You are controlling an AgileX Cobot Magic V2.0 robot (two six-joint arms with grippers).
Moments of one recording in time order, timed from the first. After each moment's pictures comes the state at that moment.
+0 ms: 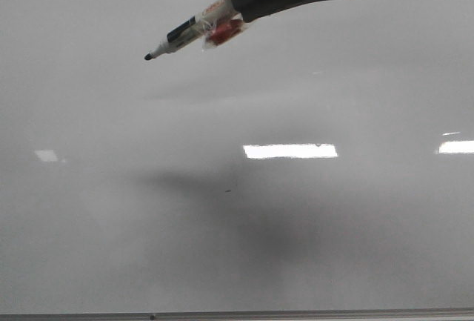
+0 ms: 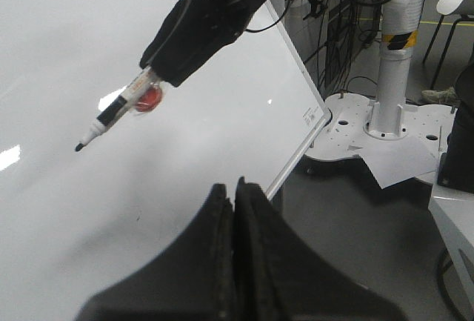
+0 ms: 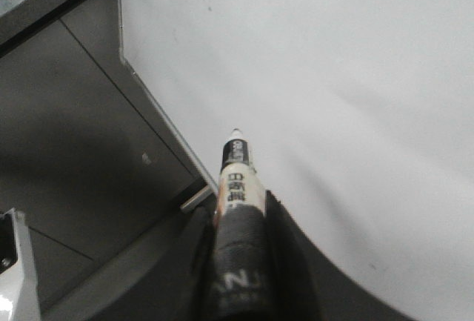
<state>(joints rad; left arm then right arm) -1.00 0.15 -0.35 -0.05 0.43 0.12 0.38 1.38 -0.95 1.27 0.66 -1.19</state>
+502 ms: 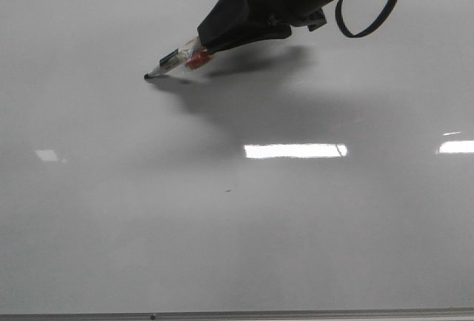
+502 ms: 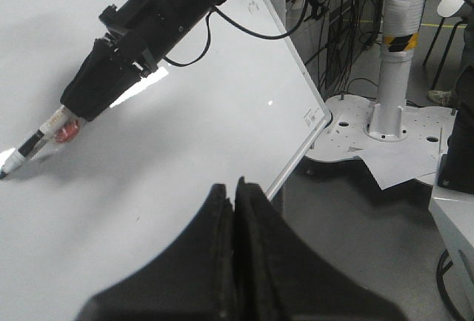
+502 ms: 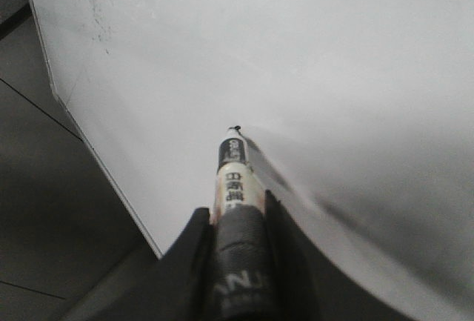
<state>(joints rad) -1.00 0.15 -0.35 -0.05 0.43 0.12 0.38 1.72 -1.20 1.32 0.59 -1.20</state>
